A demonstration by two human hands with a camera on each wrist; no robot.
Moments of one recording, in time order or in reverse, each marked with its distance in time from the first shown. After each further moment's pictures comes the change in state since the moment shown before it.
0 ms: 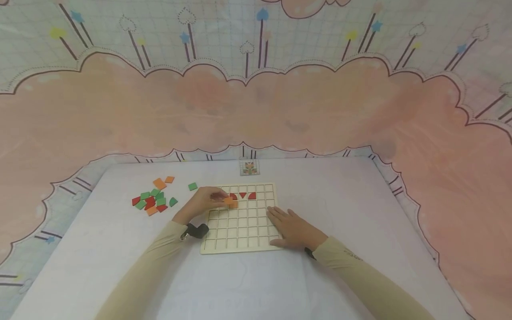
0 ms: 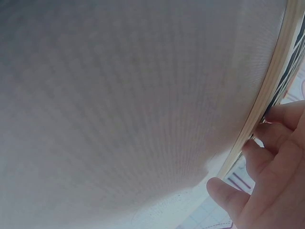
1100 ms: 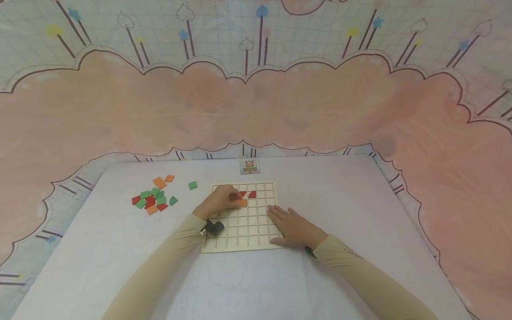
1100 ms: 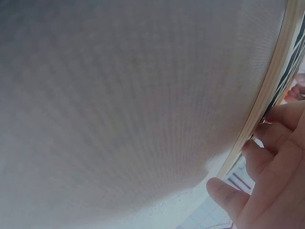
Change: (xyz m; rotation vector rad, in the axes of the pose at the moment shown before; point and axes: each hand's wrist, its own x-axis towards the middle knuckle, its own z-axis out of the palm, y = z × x) left_hand 0.029 0.021 0.028 0.149 -0.087 0.008; right_hand 0.001 0.001 0.001 -0.002 -0.006 -0.004
